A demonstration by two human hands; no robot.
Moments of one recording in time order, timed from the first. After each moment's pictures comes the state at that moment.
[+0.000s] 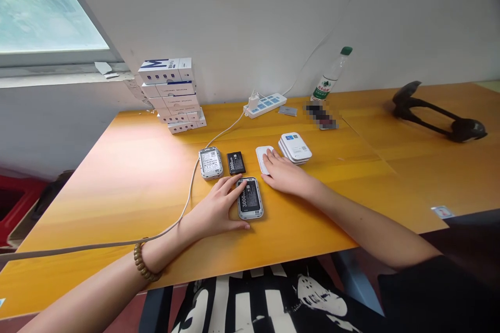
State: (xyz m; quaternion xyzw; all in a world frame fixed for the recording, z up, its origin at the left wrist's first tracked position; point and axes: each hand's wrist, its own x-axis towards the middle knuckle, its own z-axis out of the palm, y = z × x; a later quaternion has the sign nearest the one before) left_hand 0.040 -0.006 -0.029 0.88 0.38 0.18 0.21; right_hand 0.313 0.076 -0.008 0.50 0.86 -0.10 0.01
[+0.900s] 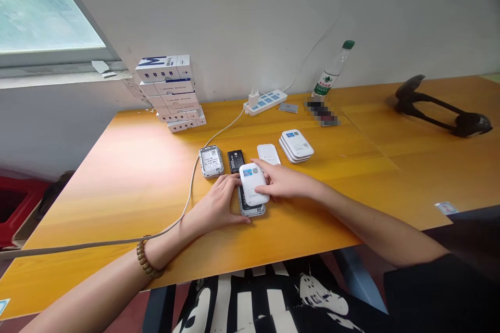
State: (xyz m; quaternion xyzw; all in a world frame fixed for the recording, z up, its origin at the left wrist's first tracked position) left_hand 0.042 -0.002 -0.025 0.85 0.39 0.24 0.26; right_hand 0.298 0.047 0.041 0.46 0.75 -0.47 -0.02
